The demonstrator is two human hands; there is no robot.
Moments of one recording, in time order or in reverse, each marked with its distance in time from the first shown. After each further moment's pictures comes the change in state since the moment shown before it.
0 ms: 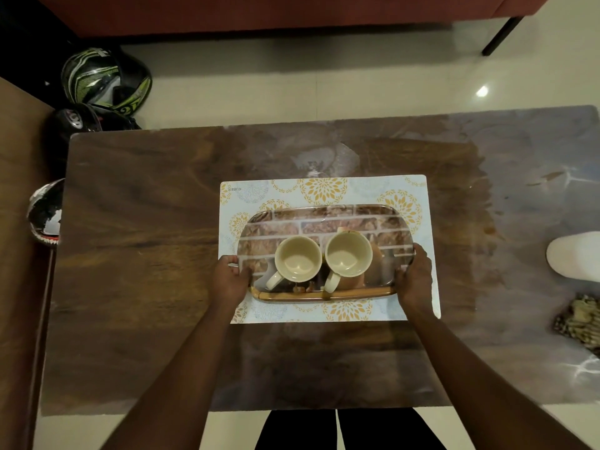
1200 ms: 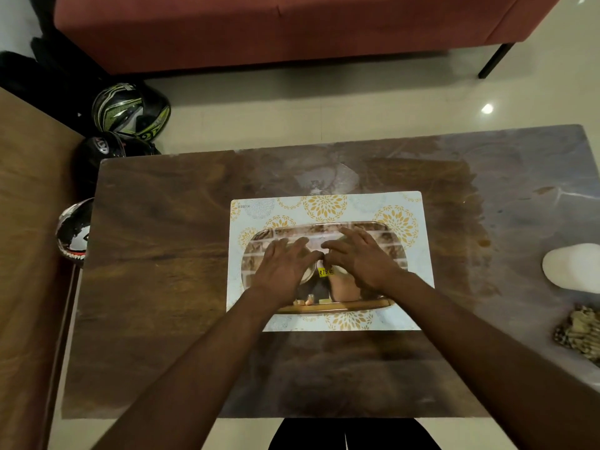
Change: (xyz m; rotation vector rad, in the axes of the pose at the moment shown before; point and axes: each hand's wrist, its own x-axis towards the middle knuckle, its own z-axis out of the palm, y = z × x) left_hand -0.067 0.109 0.008 1.195 -0.313 0.859; right_hand -0.014 -0.134 -0.016 -0.823 -0.559 -1.166
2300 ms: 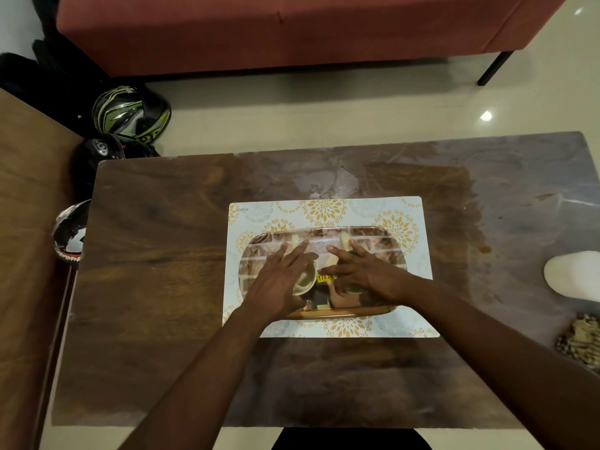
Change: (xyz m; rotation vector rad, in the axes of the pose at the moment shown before) left_hand 0.002 -0.013 0.043 -0.391 0.173 0.059; right_hand -0.015 0.031 0.024 0.127 0.122 -0.346
